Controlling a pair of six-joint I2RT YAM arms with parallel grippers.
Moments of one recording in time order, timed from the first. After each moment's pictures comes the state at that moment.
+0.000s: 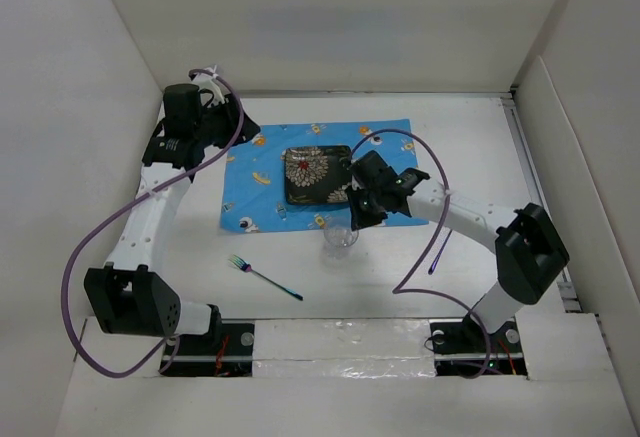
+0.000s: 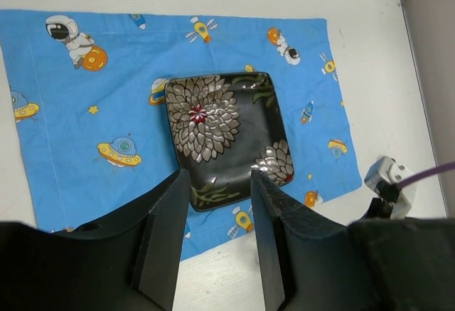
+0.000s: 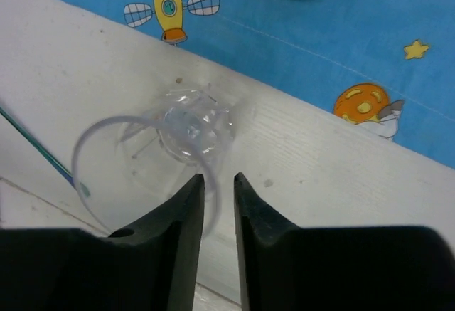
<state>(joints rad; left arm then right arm) -0.09 1.36 1.34 -0.47 0.36 -0.36 0.74 1.61 1.18 -0.61 -0.06 0.42</state>
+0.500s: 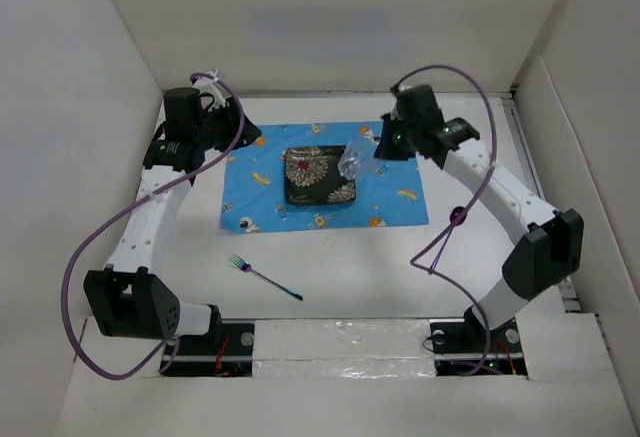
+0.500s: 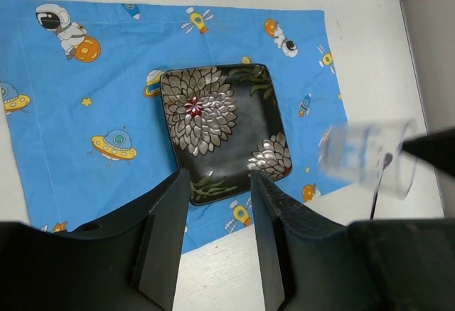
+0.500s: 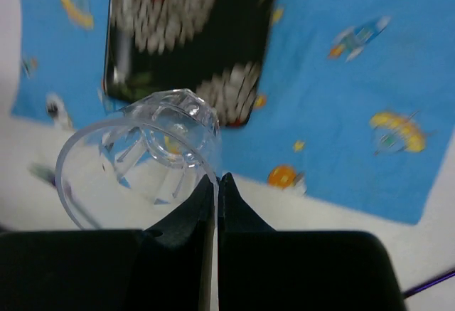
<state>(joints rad) -0.09 1.34 1.30 -0.47 0.37 -0.36 0.52 1.59 1.47 -0.69 -0.03 0.42</state>
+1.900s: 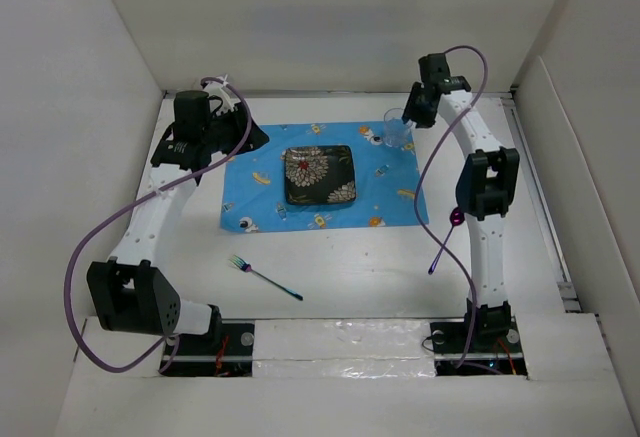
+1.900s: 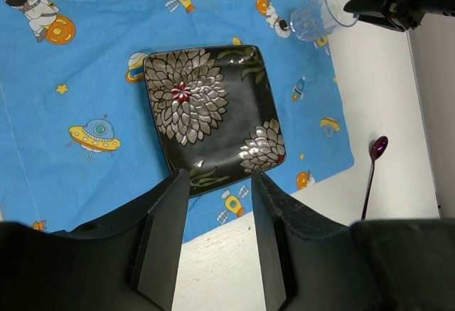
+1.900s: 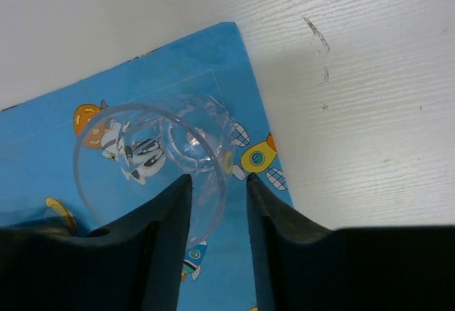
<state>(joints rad) -0.12 1.36 1.28 -0.46 0.40 -0.37 0.14 2.40 2.33 -0.88 0.10 0.46</state>
